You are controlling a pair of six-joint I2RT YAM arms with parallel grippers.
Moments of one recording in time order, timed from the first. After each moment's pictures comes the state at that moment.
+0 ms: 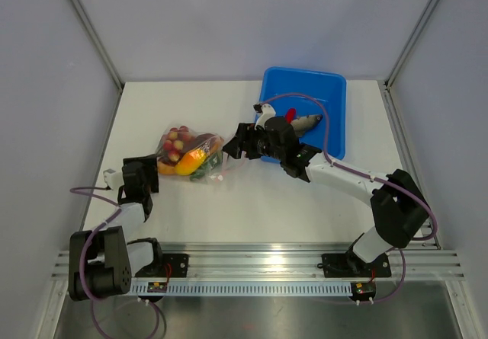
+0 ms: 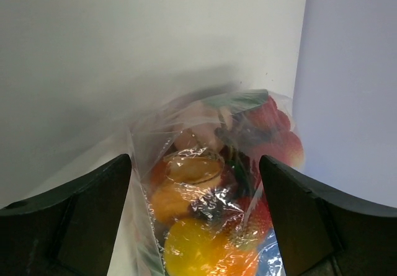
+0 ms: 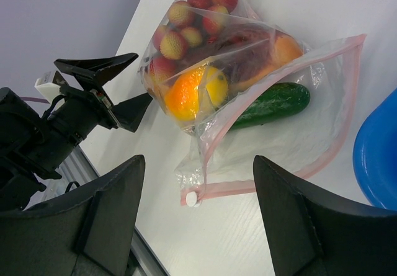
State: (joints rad) left arm 0.14 1.12 0.25 0.32 -0.18 -1.42; right arm 0.76 1.57 1.07 0.16 -0.14 0.64
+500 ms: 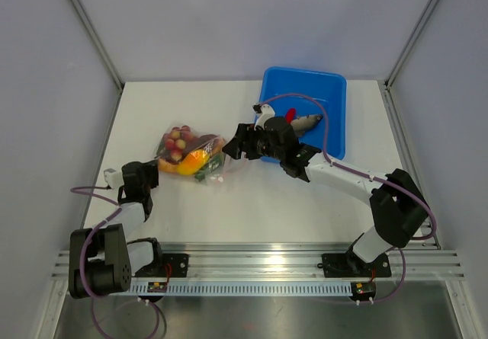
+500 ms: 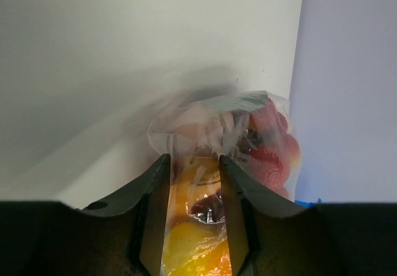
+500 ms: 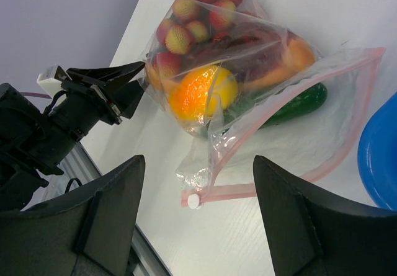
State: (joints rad) left arm 0.14 1.14 0.25 0.35 -0.16 -1.42; right arm 0.76 1.58 1.07 0.16 -0.15 0.64
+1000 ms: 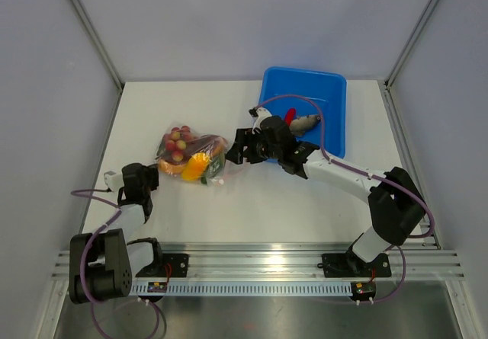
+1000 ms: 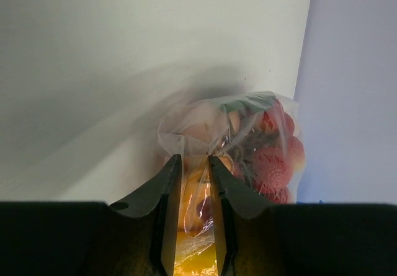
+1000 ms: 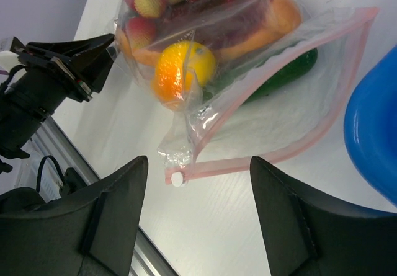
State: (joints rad) left arm 0.14 1.11 0.24 0.31 -0.16 -1.44; right arm 0.76 1.60 1.12 0.00 -0.18 0.59
